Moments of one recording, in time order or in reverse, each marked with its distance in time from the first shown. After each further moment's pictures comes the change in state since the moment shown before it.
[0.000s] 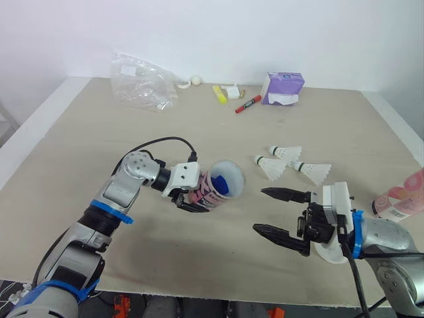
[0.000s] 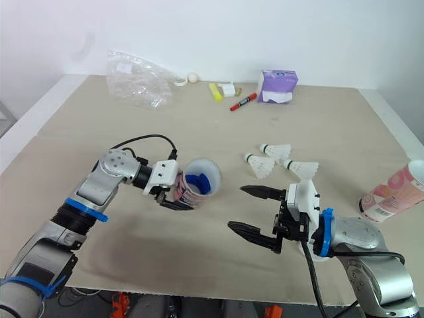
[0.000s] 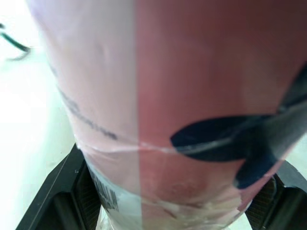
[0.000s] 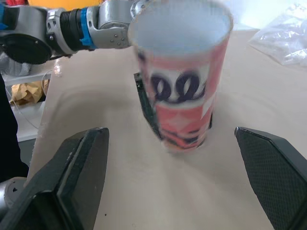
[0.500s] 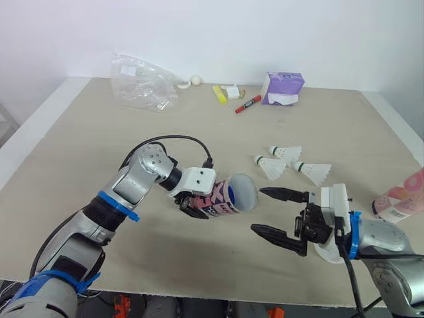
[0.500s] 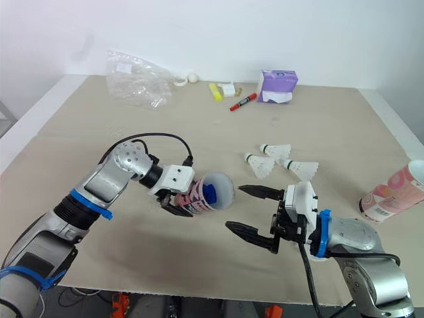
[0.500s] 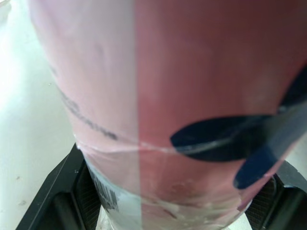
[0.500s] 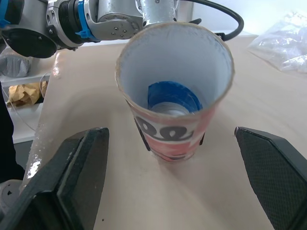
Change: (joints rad) left arm -0.092 0.021 -0.139 -0.144 0.097 0.236 -0.069; right arm 0.000 0.024 0.018 0.004 -0.023 -0.035 -0.011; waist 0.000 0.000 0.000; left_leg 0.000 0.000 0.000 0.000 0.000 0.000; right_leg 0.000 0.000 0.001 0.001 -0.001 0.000
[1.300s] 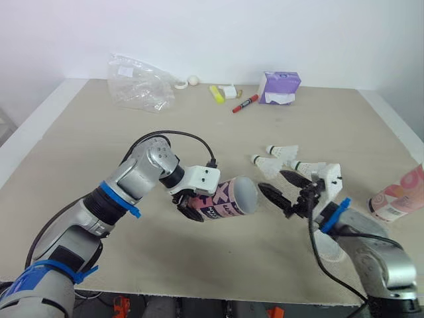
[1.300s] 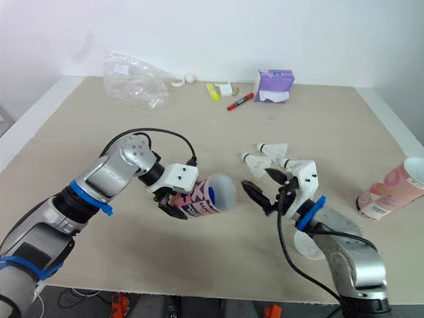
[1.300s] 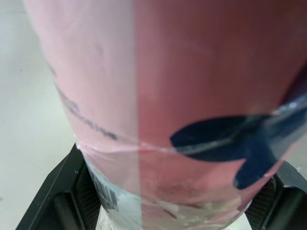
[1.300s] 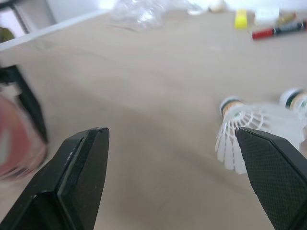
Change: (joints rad) left arm -0.082 0.044 -0.088 -0.057 0.028 0.185 -0.071; right arm -0.143 0.197 0.018 0.157 -0.083 0.262 -0.516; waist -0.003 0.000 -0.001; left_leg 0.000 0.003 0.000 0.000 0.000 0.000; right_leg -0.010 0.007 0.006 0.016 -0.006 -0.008
